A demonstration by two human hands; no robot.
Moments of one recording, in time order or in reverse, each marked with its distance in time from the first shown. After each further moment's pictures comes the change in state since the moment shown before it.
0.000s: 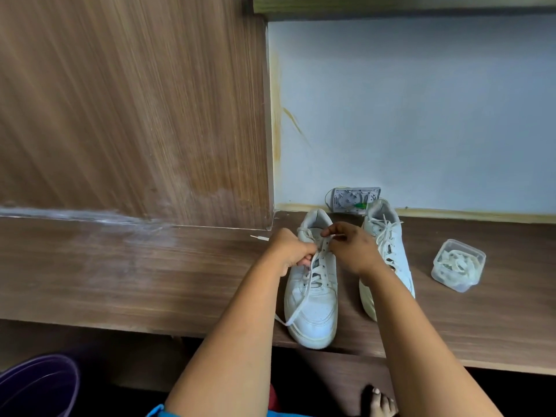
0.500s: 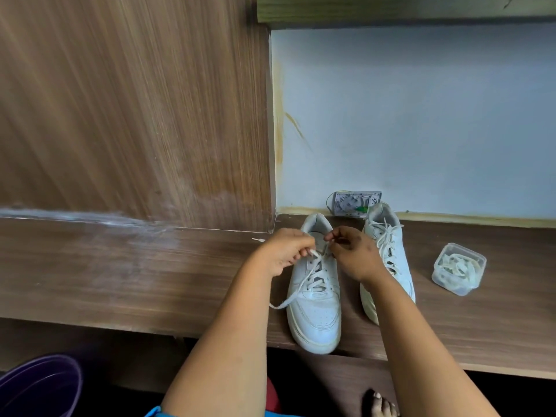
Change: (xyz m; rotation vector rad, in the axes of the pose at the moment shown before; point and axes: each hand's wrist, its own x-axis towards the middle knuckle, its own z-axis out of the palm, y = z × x) left_hand -0.010 0.005 -0.015 -0.118 -0.158 0.032; right_hand -0.003 0.012 0.003 0.078 0.020 -0.061
